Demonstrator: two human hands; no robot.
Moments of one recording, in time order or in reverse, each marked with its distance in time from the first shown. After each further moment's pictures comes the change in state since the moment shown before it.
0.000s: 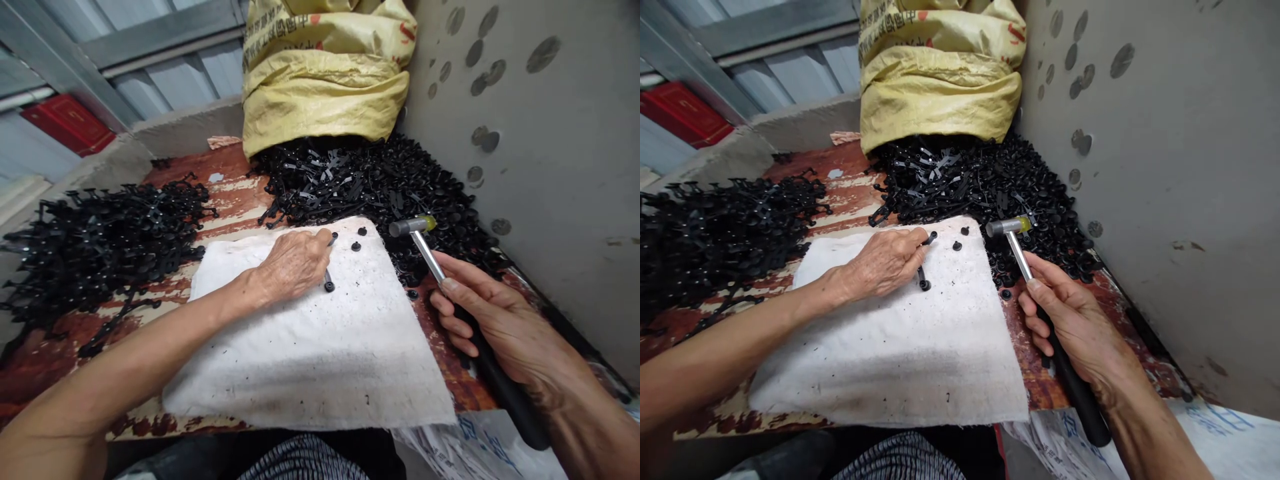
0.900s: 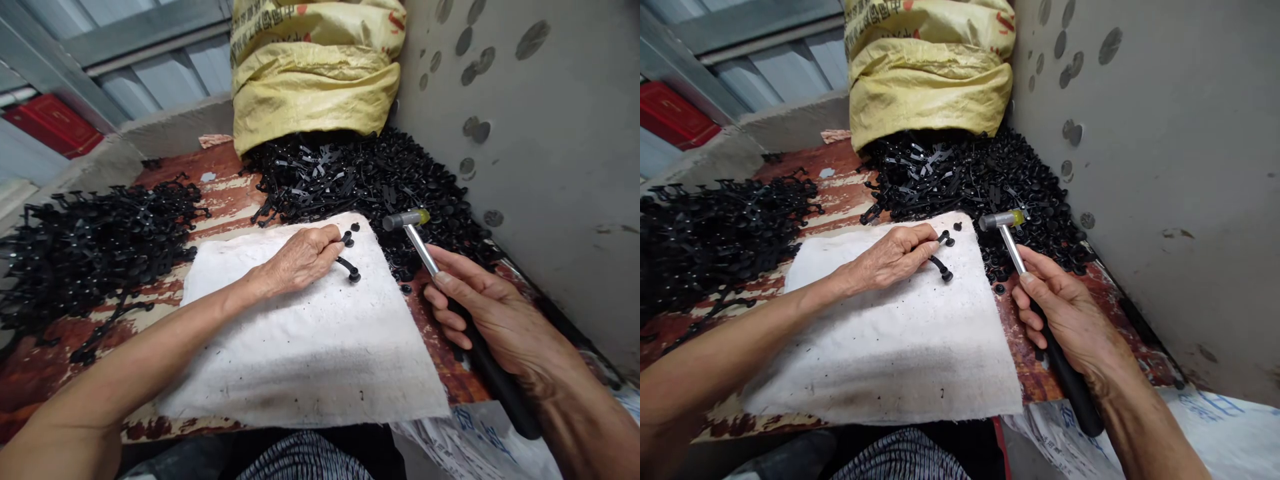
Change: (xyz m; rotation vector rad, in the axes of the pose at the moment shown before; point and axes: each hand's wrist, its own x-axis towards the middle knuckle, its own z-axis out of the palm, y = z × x) left_hand 0.016 0.011 -0.001 -0.700 -0.021 -0.002; right_hand -0.004 -0.003 0.000 -0.027 -0.020 -0.002
